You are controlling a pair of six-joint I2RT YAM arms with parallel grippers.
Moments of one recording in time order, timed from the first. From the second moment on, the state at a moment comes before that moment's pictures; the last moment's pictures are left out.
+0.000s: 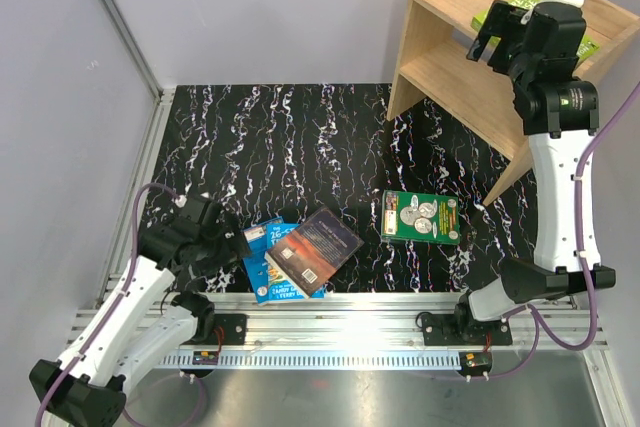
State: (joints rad) left arm -0.41 0.74 0.73 -1.14 -0.04 -0.78; right arm 0.09 1.52 2.11 -0.80 0.28 0.22
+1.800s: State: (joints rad) left arm -0.48 1.42 0.97 -0.65 0.30 -0.63; right arm 0.81 1.42 0.44 0.21 -0.33 1.71
